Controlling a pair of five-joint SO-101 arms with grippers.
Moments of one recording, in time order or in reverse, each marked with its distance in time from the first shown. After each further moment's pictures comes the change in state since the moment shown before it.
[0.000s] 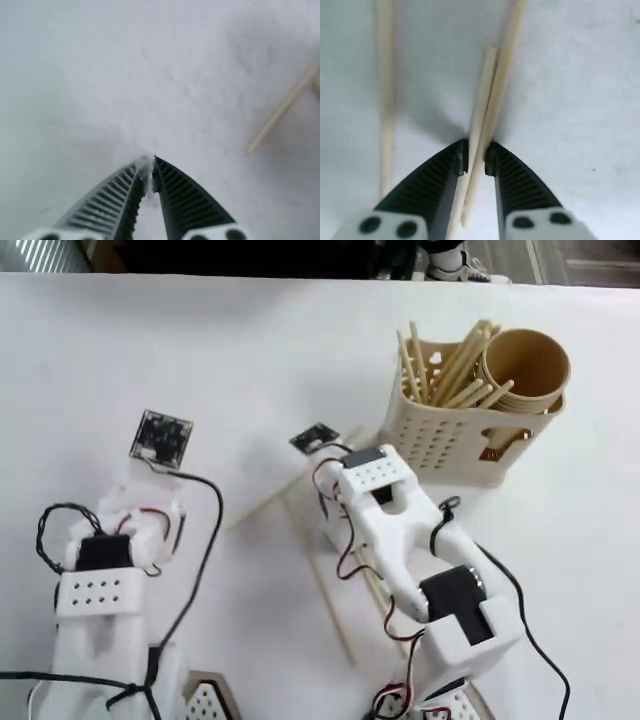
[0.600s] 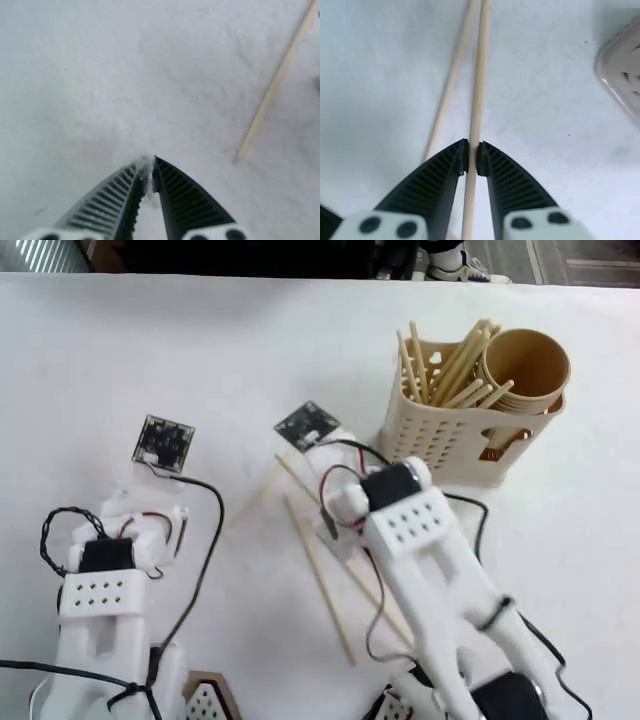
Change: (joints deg) left arm 0.0 0.0 1.8 -1.7 0.0; right arm -3.1 -36.0 0.4 15.5 0.2
